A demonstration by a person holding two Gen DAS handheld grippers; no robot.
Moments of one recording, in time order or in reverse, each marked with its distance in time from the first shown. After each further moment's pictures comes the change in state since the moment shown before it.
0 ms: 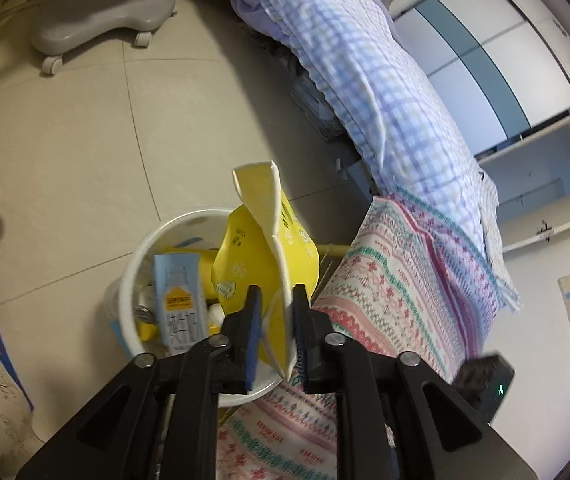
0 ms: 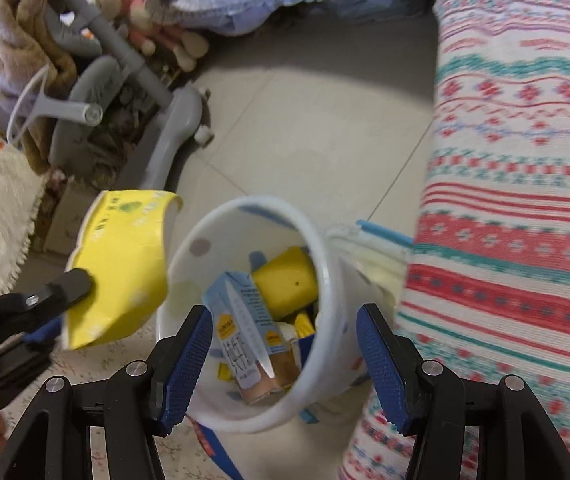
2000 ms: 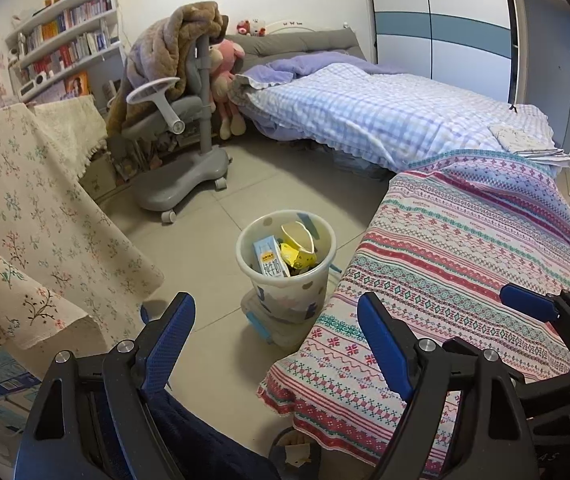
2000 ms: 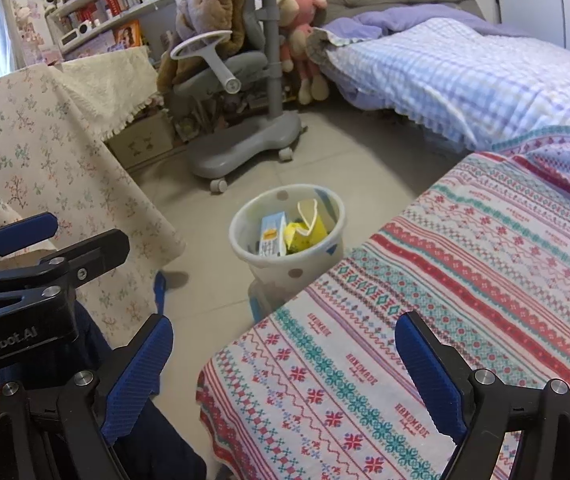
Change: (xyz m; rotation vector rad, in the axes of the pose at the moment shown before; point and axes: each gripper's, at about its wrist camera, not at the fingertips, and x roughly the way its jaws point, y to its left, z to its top) left arm -0.164 -0.126 -0.292 0.485 -0.458 0.549; right arm -0.221 0.010 -0.148 -0.637 -0.172 0.007
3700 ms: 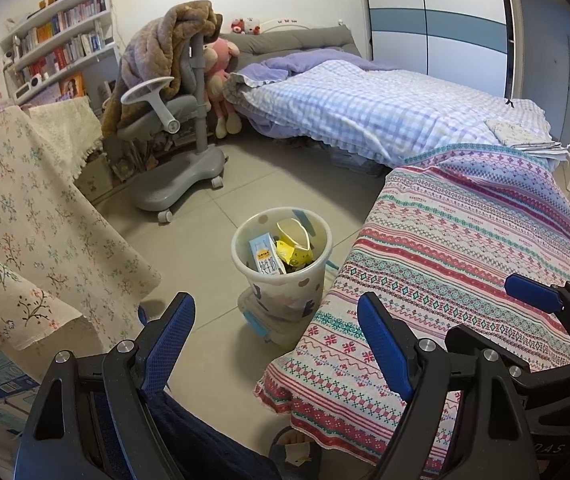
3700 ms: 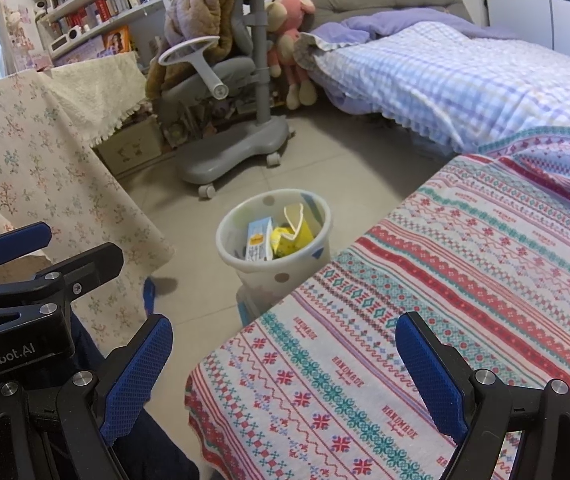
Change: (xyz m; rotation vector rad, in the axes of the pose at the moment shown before) left arm 0.003 -0.005 -0.002 0.010 0.008 -0.005; right arm -0.002 -0.006 0.000 0.009 -0.016 -0.031
